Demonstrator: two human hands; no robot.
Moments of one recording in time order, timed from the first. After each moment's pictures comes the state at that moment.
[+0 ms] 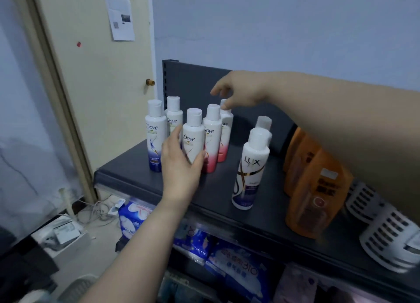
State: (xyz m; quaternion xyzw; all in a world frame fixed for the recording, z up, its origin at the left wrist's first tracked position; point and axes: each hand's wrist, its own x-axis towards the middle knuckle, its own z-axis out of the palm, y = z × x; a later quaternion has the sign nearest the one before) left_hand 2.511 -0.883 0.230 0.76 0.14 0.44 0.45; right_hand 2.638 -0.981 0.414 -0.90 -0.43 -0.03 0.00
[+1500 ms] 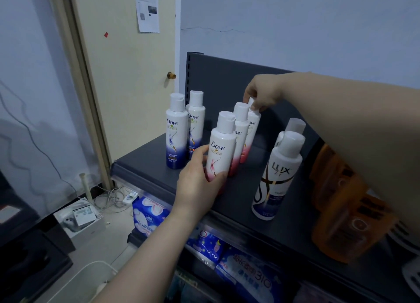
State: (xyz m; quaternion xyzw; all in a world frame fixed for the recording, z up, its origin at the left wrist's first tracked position) left_hand 2.496 -0.879 0.214 0.81 0.15 0.32 0.48; right_hand 2.710 -0.948 0.391 -0.92 -0.39 0.02 -0.03
